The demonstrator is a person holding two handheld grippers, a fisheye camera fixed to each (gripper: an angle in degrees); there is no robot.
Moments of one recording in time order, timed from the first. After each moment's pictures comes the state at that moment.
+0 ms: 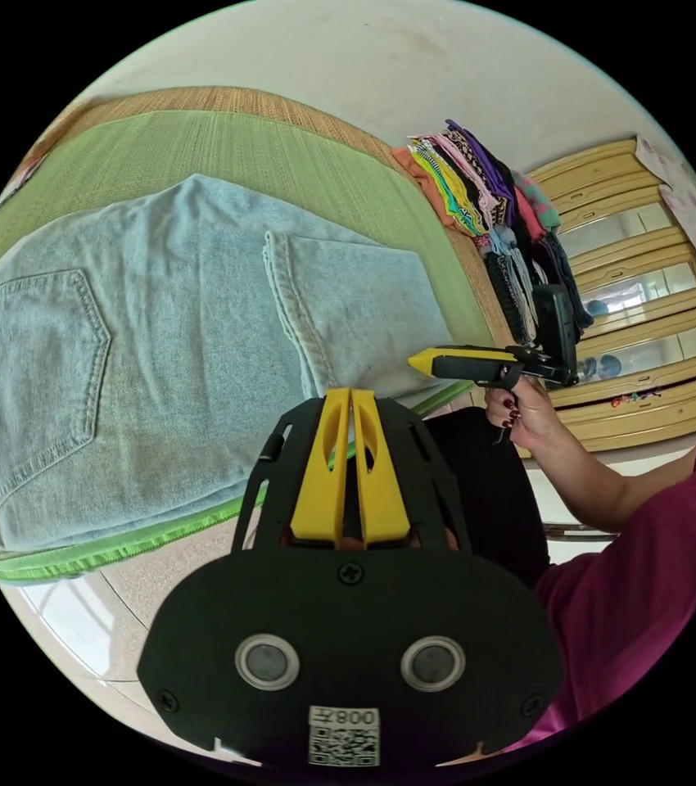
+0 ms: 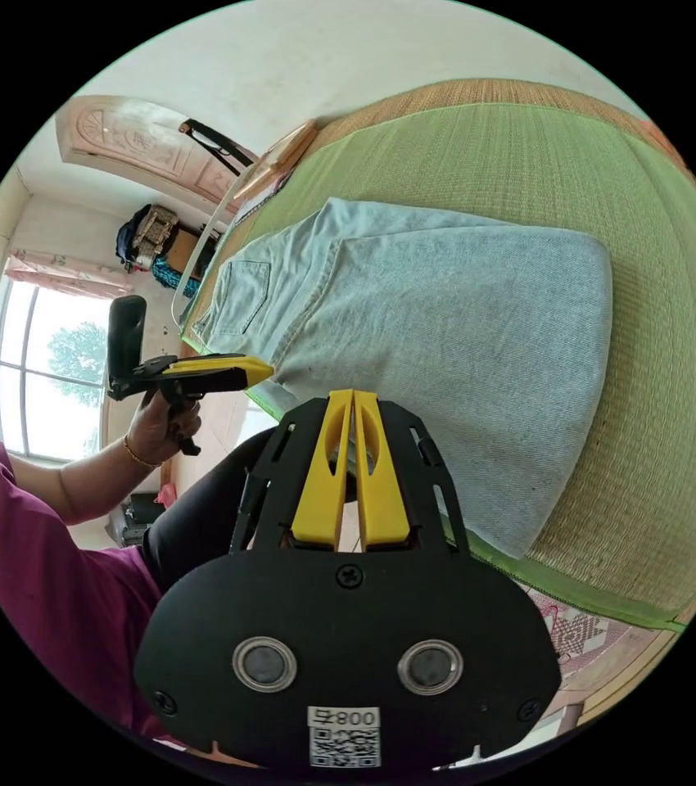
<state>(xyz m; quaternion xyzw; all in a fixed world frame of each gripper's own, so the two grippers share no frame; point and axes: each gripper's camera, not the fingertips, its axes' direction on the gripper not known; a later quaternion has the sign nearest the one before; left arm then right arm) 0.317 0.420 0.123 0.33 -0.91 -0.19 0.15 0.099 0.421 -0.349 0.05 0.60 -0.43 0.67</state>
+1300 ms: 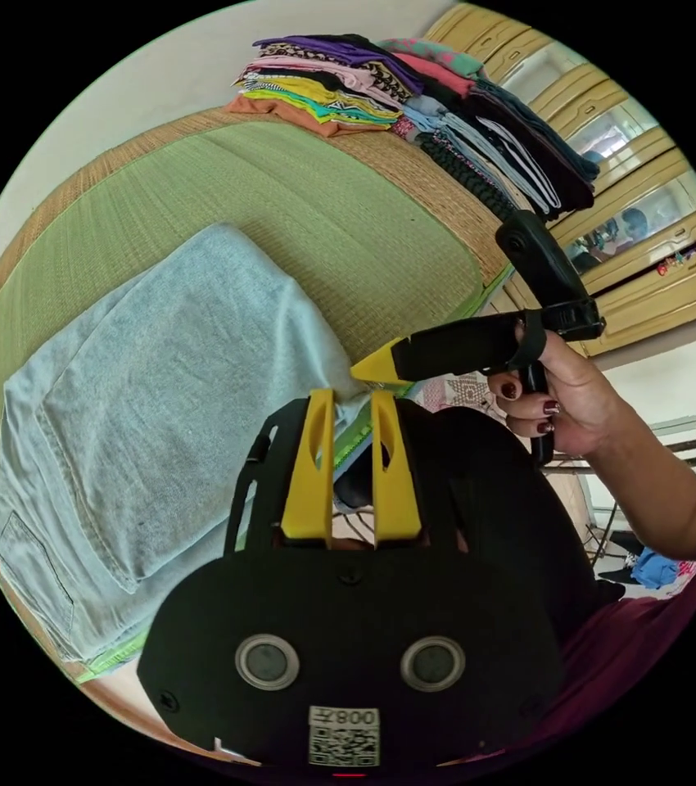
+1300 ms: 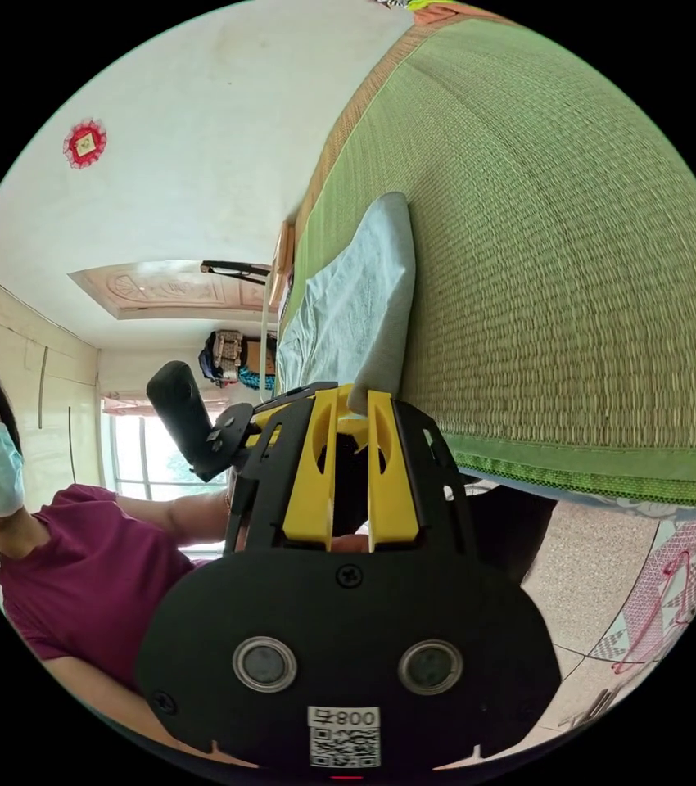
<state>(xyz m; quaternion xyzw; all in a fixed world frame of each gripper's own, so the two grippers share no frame) 0.232 0.058 0.114 0.10 -0.95 -0.27 0.11 0.276 0.420 -0.738 0.12 0.37 -0.37 0.84</state>
